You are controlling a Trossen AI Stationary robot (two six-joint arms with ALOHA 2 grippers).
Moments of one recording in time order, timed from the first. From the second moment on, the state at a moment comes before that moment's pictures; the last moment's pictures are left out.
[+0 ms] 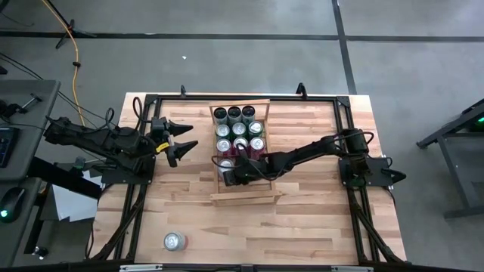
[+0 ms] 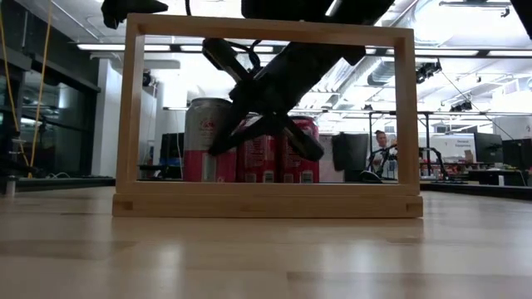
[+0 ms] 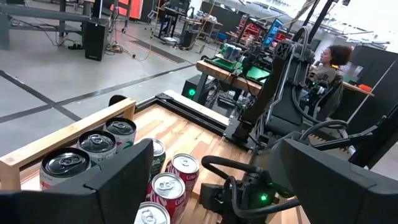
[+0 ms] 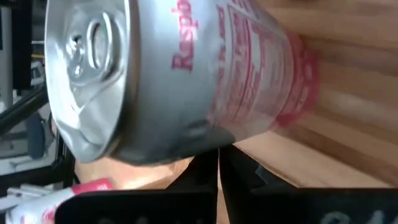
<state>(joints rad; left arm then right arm) -0.27 0.64 0.67 -0.12 -0.62 -0.39 0.12 2.01 1.31 -0.06 0.04 1.34</state>
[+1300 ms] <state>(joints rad) -0.27 0.64 0.67 -0.13 -0.64 -0.39 0.14 2.01 1.31 -0.11 0.01 1.30</state>
